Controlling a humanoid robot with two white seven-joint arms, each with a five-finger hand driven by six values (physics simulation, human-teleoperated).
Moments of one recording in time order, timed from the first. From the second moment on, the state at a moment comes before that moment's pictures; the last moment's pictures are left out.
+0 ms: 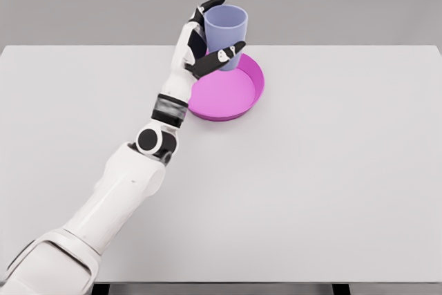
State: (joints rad) left arm -0.62 0.01 -0.63 -0.96 0.55 -0.61 0.05; right arm -0.08 0.00 -0.32 0.30 -0.75 -0.19 0.61
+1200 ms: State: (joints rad) left arm -0.64 0.05 -0.62 -0.96 0.55 -0.61 0.04; right arm -0.08 0.00 -0.32 0.30 -0.75 -0.19 0.61
